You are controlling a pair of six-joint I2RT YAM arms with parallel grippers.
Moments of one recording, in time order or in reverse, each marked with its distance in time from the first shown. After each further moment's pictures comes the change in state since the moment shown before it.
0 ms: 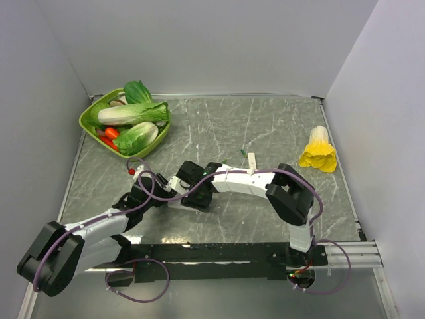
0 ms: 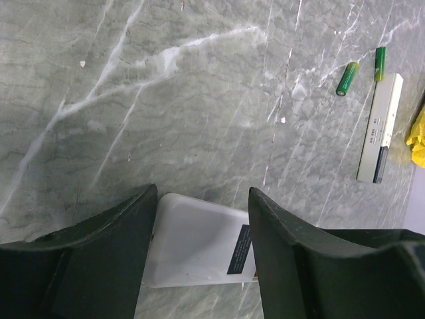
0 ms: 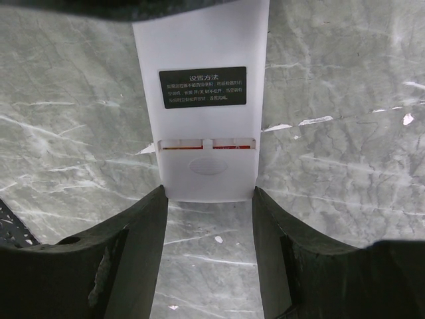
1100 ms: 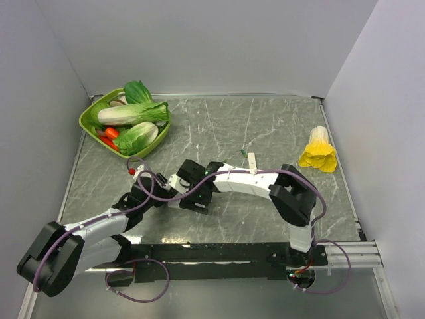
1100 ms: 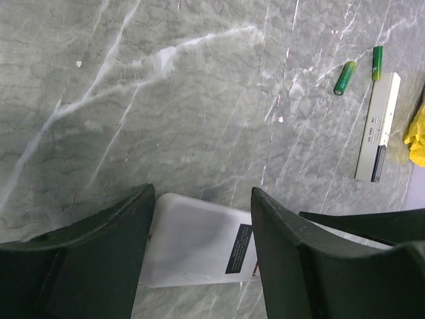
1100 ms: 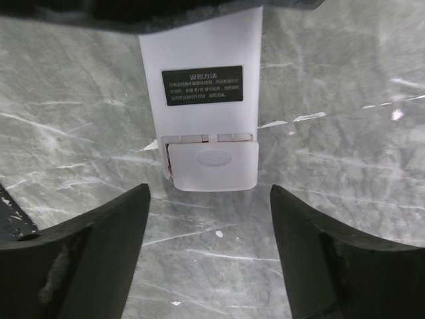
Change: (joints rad) left arm 0.000 -0.002 0.000 0.002 0.003 0.000; right arm 0.000 -0.016 0.000 0.004 -0.004 0.010
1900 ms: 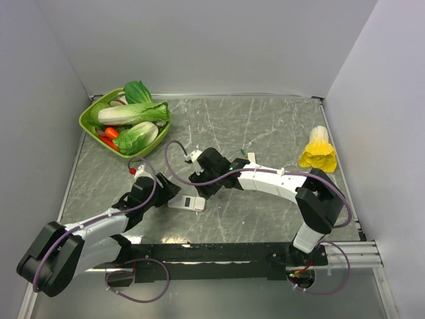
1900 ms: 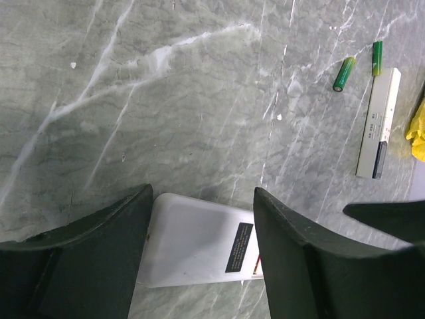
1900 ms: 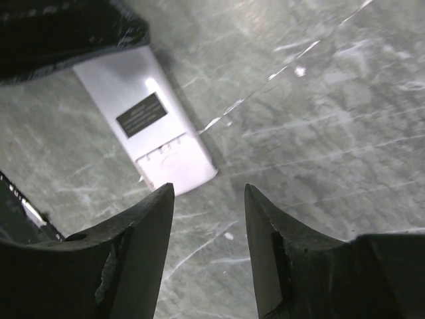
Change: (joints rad) left arm 0.000 0.000 0.002 0.003 0.008 0.015; right arm -0.128 -0.228 -0.217 0.277 -0.016 0.411
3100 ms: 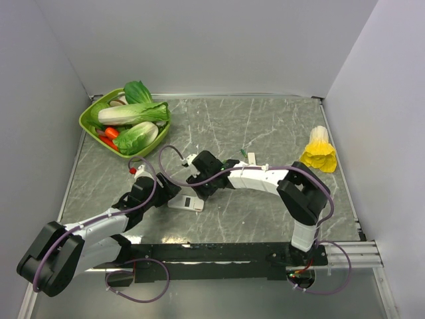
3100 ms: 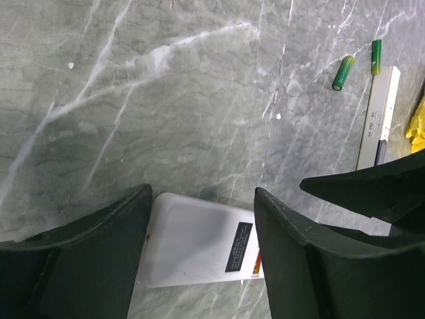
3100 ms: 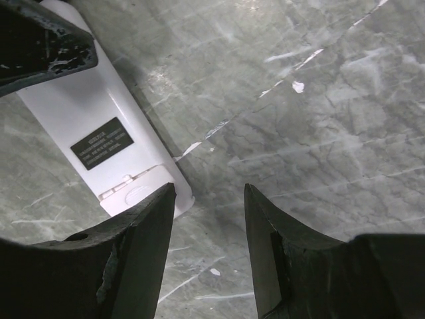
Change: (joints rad) left arm 0.000 0.001 0.000 0.003 0.005 0.004; right arm -0.006 0.141 0.028 0.054 0.014 -0.017
